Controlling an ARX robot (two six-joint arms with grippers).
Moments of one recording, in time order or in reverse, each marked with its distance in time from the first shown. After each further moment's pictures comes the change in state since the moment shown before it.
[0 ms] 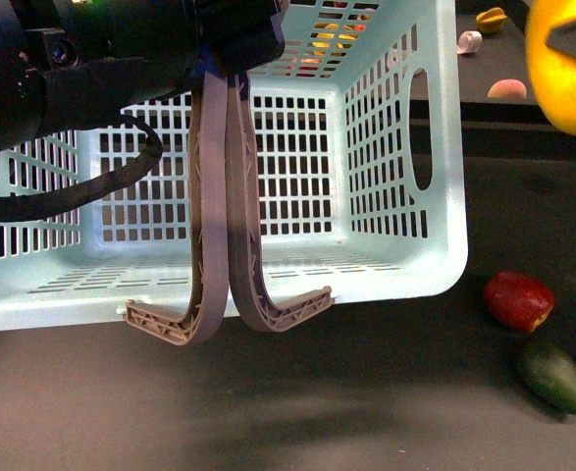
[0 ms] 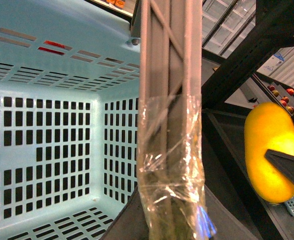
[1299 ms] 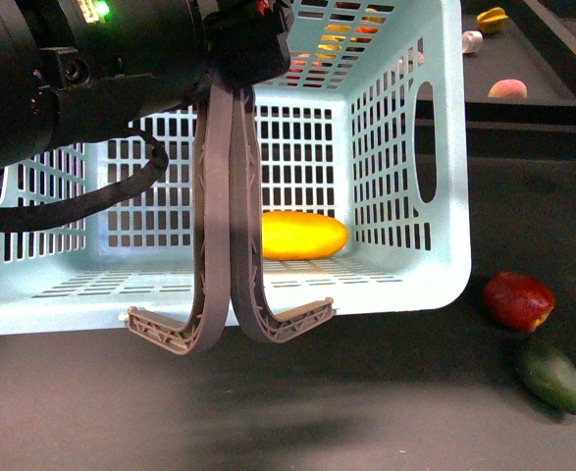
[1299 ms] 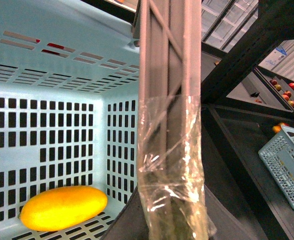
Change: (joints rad) left arm 0.000 0.010 0.000 -0.006 0.002 0.008; right arm 0.058 -0.714 -0.385 -0.274 0.367 0.020
